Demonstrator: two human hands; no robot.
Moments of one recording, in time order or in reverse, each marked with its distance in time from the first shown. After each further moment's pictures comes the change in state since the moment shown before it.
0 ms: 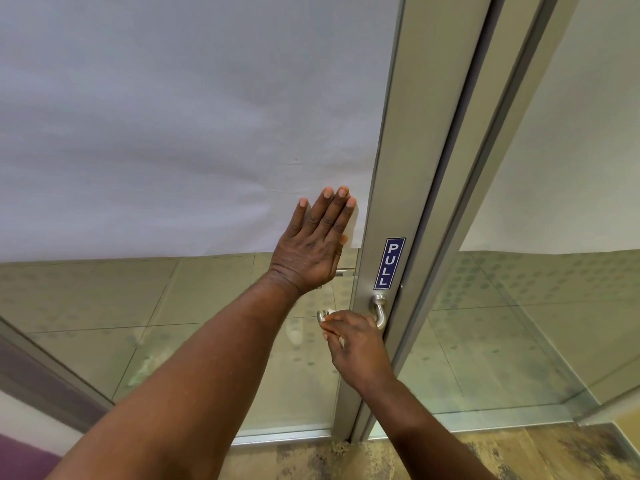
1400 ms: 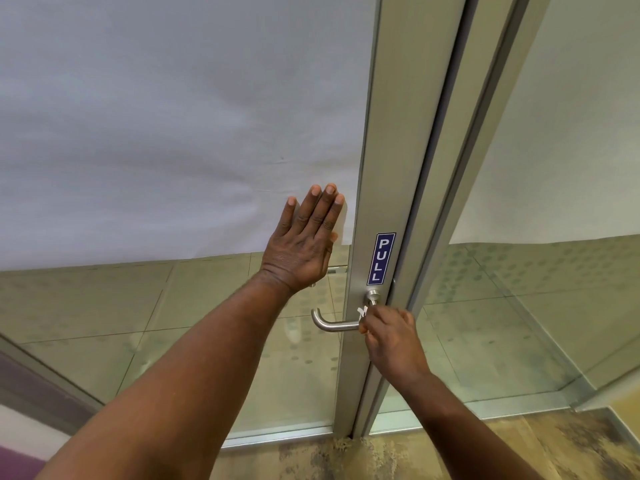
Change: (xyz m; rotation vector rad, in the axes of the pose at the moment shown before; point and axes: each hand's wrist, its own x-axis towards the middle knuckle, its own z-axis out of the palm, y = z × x) left_hand 0.001 0.000 -0.003 0.019 -0.043 -0.010; right_hand -0.010 0.054 -0.042 -0.283 -0.020 -0.058
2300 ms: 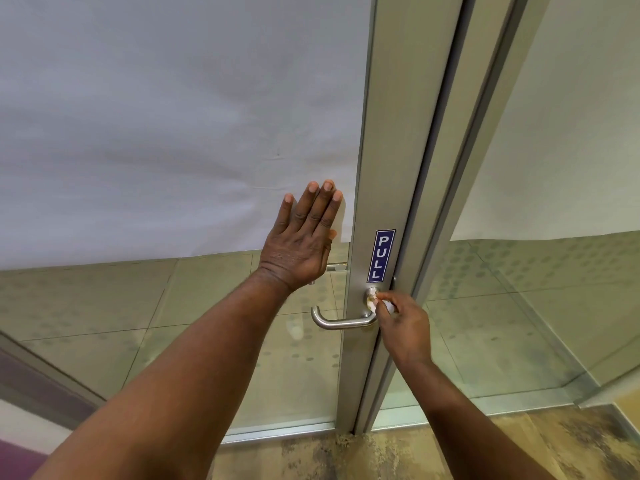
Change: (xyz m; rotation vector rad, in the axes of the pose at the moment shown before) left_hand 0.000 -0.001 0.005 0.003 0.004 0.008; right_hand 0.018 0.015 0.009 0.523 0.248 0.477
